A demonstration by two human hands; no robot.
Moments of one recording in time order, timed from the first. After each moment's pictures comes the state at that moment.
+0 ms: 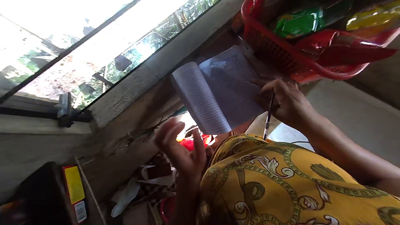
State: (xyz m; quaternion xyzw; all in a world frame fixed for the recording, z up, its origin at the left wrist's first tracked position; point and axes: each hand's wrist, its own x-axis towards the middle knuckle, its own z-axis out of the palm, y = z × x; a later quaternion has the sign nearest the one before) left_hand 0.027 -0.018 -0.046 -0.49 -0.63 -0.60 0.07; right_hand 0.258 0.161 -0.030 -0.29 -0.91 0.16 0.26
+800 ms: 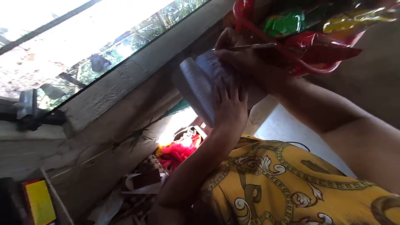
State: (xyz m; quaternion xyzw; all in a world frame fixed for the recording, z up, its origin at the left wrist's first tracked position) left_hand 0.098 0.083 -0.026 -0.73 -0.68 -0.06 -0.06; right_hand 0.143 0.250 -0.010 -0.20 -0.76 0.52 0.33
